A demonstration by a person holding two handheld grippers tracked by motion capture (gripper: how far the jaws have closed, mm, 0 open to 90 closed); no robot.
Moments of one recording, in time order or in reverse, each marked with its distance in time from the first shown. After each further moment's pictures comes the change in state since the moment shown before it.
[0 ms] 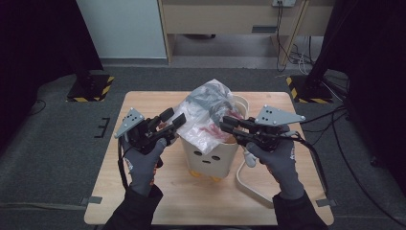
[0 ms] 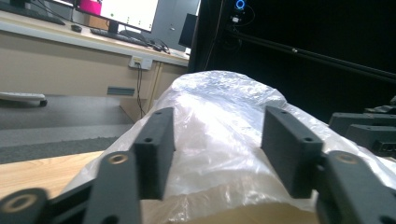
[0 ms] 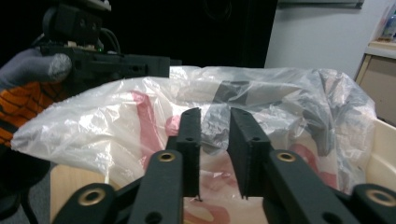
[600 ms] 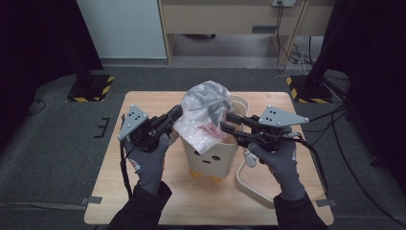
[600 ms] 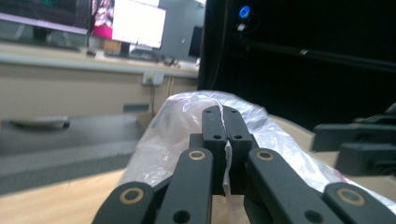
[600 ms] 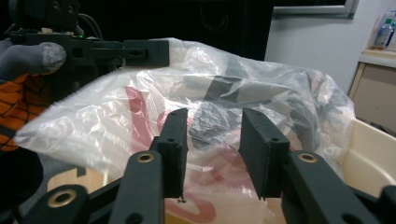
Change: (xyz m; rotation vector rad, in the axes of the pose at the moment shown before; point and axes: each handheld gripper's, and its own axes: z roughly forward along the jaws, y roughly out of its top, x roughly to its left) left arm -0.030 0.020 -0.001 -0.053 0.042 0.109; right arm -0.002 -0.002 -0.004 -0.049 -0.009 0.010
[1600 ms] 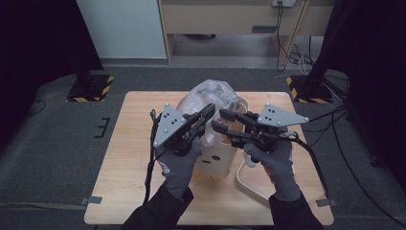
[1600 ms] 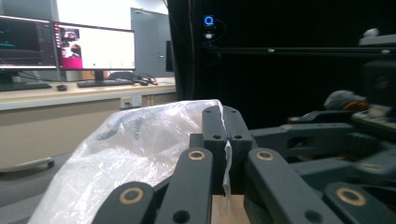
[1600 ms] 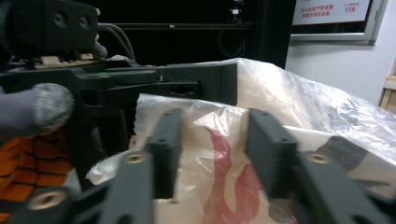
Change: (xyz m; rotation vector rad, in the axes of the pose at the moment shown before) left arm -0.065 0.010 0.030 -0.036 -0.105 0.146; right arm 0.015 0.016 0.005 -0.105 0.076 0.007
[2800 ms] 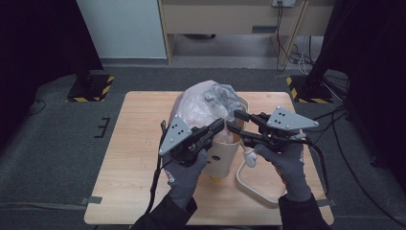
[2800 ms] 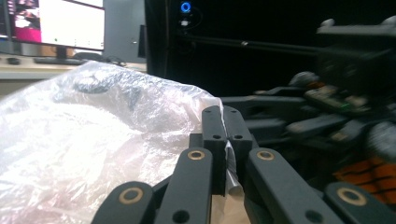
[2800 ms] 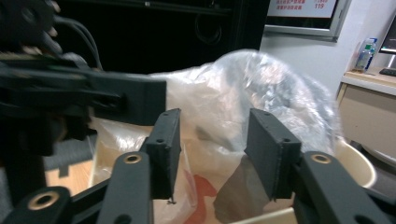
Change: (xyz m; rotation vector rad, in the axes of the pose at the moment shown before) left arm -0.012 -0.030 0.003 0.025 -0.107 -0.107; right arm -0.020 -0.015 -0.022 0.059 -0.101 -0.082
